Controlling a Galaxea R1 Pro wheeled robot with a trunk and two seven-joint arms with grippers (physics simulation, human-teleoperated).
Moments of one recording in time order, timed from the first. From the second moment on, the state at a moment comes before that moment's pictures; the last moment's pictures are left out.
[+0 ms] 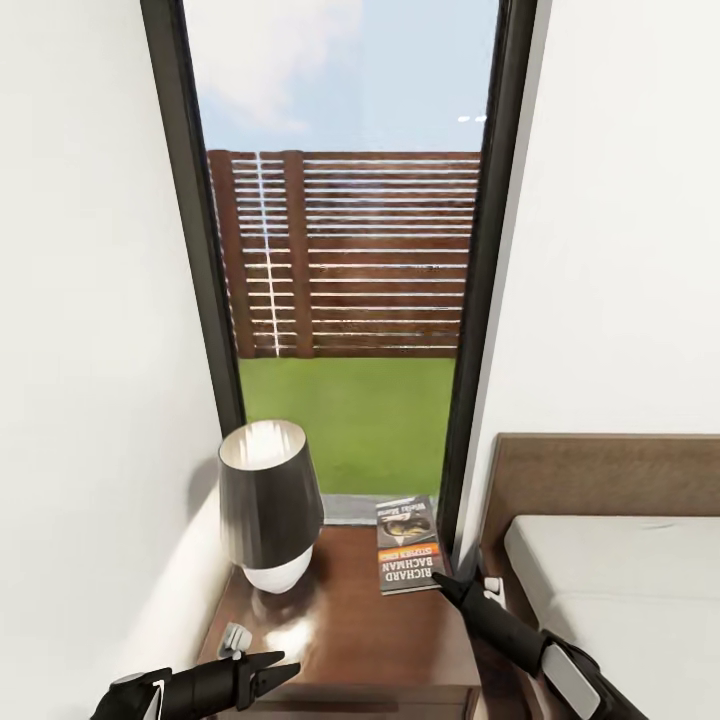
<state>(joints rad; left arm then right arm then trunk) -0.36 0.04 0.39 -0.58 -0.22 0.25 -1.34 -0.44 -0.14 0.10 -0.48 -0.94 0.47 0.87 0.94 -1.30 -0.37</state>
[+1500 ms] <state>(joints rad) -0.36 0.05 0.40 -0.58 -0.22 0.25 -1.34 -0.44 -0.10 0.10 -0.48 -0.94 0.47 0.87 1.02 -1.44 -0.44</state>
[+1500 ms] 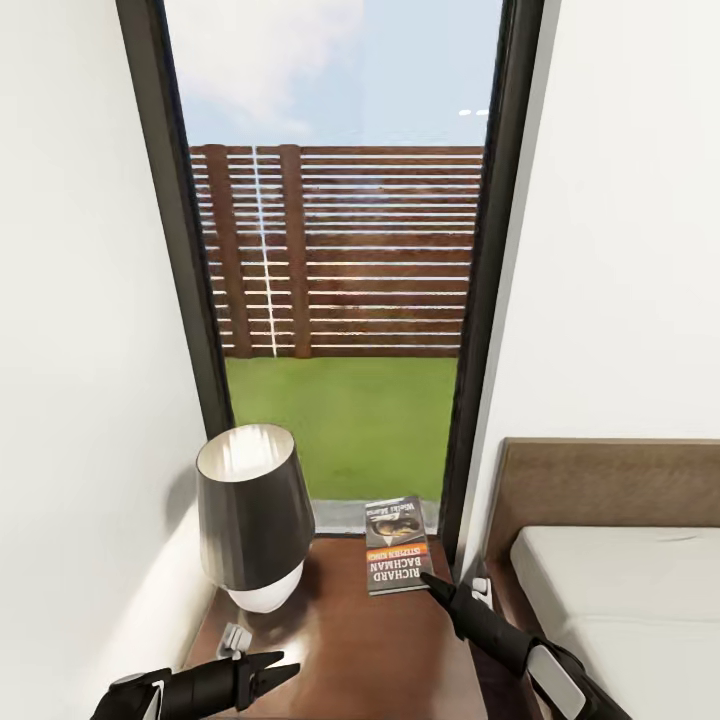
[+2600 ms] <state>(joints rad) -0.36 0.05 0.39 -0.58 -0.22 0.25 -1.34 -0.44 -0.10 0.11 -0.48 -0.94 0.47 0.87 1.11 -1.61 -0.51</state>
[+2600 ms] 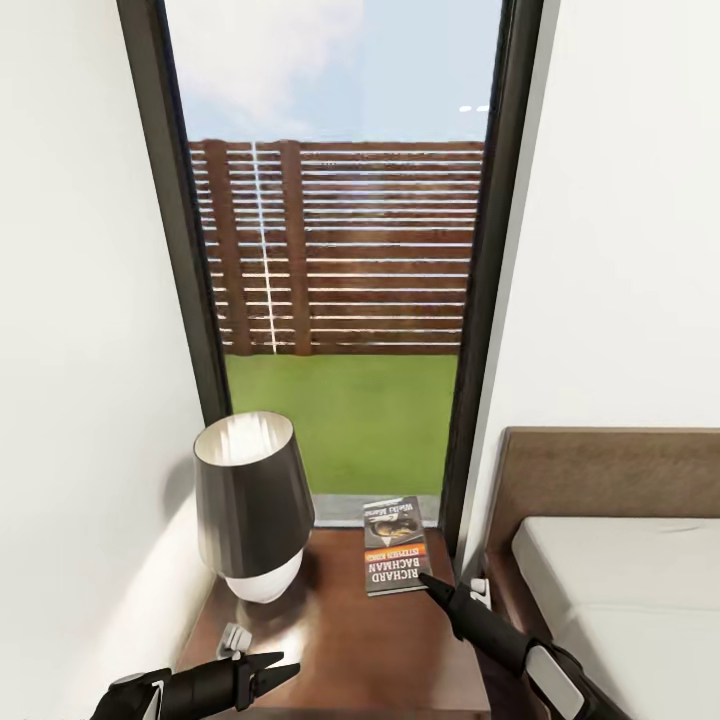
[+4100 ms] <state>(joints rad) -0.36 0.05 0.39 -0.58 -0.22 0.26 -1.34 -0.44 -0.10 0.11 -0.48 -0.94 0.47 0.81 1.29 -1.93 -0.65</state>
